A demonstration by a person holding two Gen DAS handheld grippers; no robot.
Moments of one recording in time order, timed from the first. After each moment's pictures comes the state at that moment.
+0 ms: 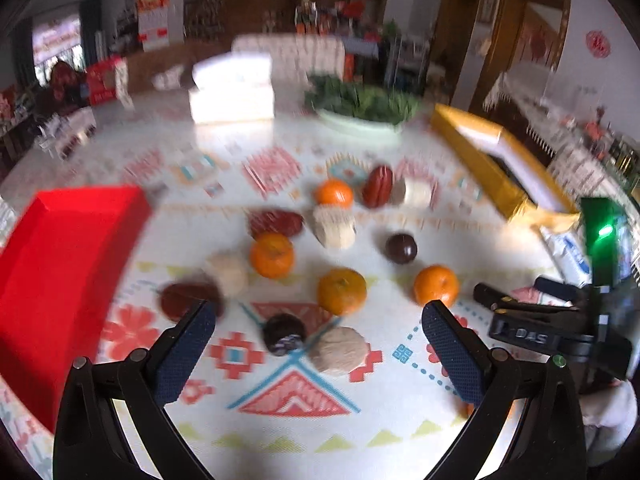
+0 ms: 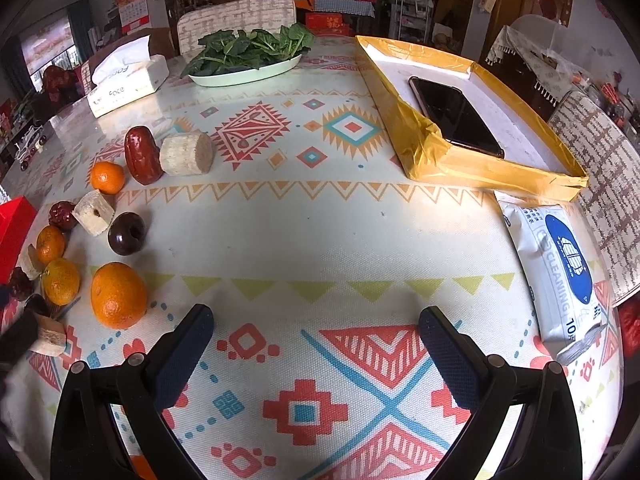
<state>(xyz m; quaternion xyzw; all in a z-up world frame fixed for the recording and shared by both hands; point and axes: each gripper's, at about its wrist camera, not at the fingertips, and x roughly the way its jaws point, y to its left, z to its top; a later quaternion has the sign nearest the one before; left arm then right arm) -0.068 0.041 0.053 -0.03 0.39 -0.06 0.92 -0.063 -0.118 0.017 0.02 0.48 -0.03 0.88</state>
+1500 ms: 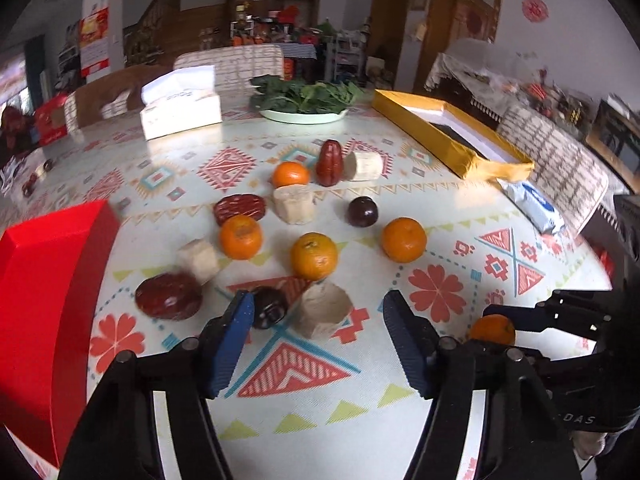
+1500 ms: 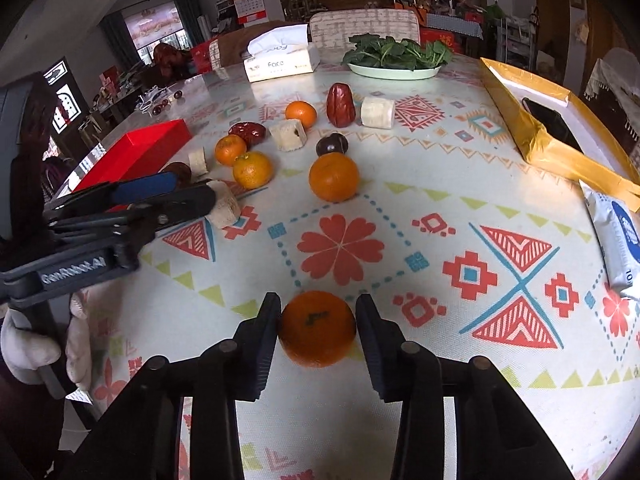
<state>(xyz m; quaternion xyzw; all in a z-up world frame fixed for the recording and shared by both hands) -0.082 0.033 0.027 0.03 0.39 -0.17 0.91 -0.156 -0.061 0.030 0.02 0.45 0.18 0.87</state>
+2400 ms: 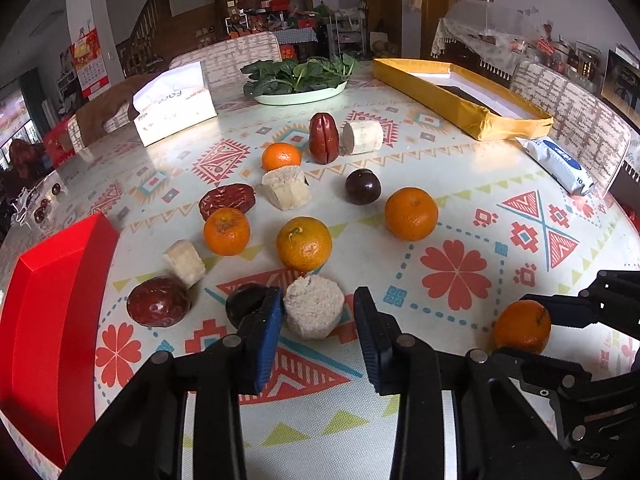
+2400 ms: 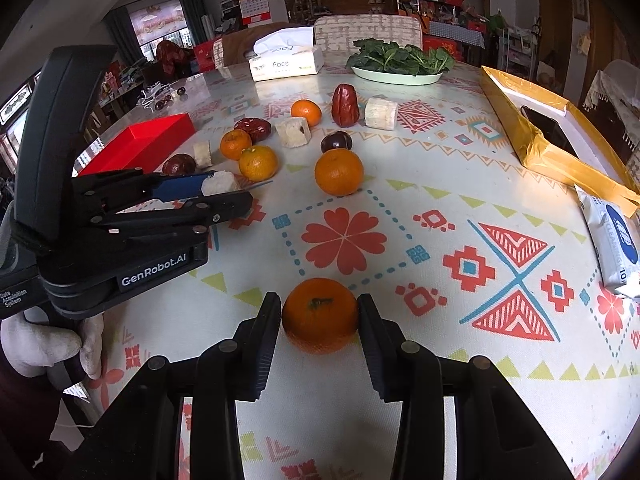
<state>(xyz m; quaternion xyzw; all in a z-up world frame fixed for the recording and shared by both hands) -0.076 0.007 0.014 0.10 0.41 -0.13 0.90 -0.169 -0.056 0.030 0.00 0.44 0.18 0.88</state>
